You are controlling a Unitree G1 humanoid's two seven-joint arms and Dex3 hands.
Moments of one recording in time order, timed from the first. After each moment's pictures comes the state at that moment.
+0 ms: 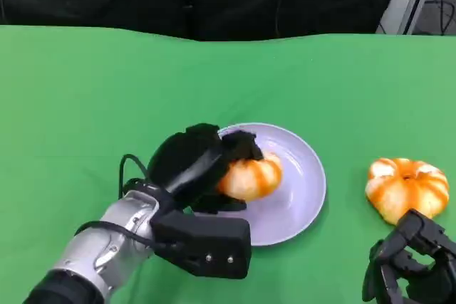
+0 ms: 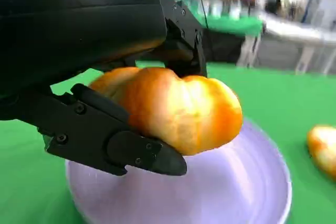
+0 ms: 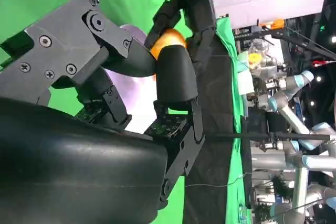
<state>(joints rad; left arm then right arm) -0.49 0.19 -0.51 0.58 0.77 -0.32 0.15 0.36 0.05 -0.01 -0.06 0.25 -0.40 0.30</state>
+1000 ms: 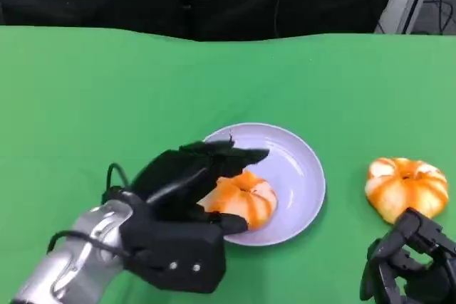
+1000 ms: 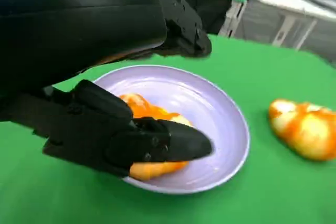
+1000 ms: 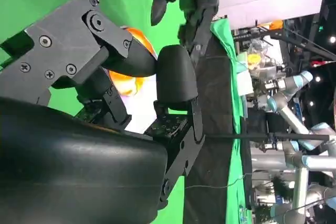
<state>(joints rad) -0.32 0.28 -0.43 0.28 0.54 -0.33 -0.10 0.36 0.05 0.00 -0.06 0.25 -0.39 0.30</state>
